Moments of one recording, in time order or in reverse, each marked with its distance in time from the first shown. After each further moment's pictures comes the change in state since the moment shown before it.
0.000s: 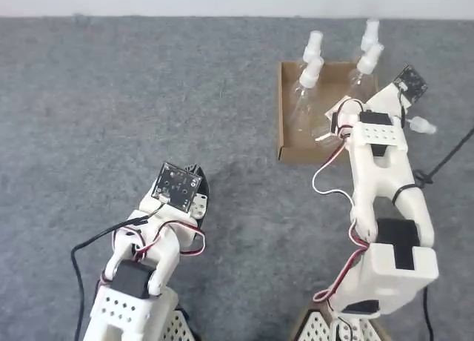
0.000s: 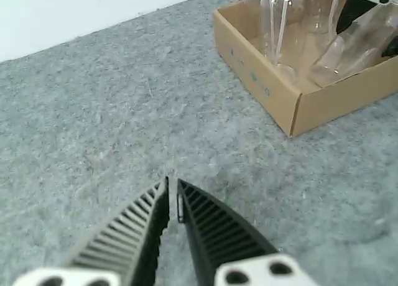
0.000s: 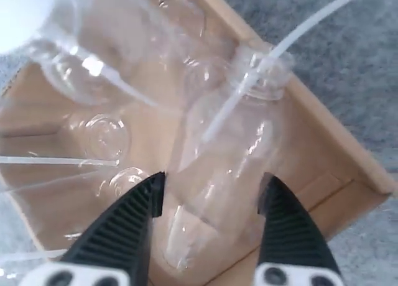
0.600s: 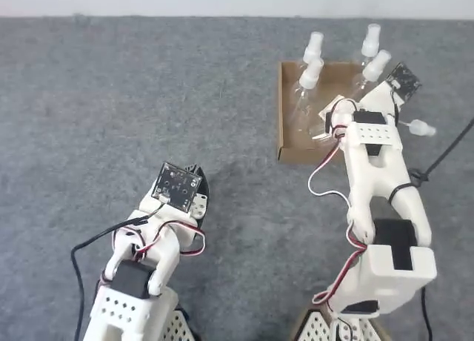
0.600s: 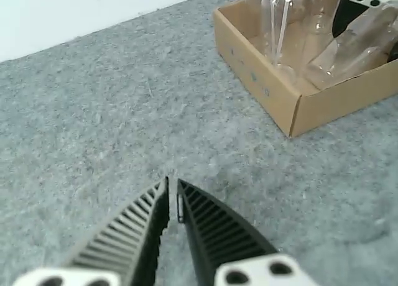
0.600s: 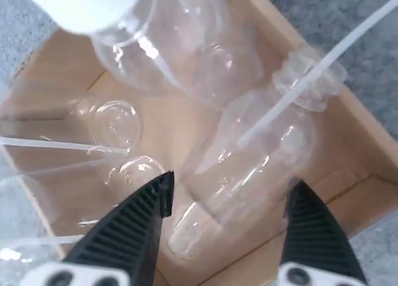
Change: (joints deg) left arm 0.0 0.0 0.0 0.0 0.0; right arm -1.4 0.0 -0.1 0.2 0.3
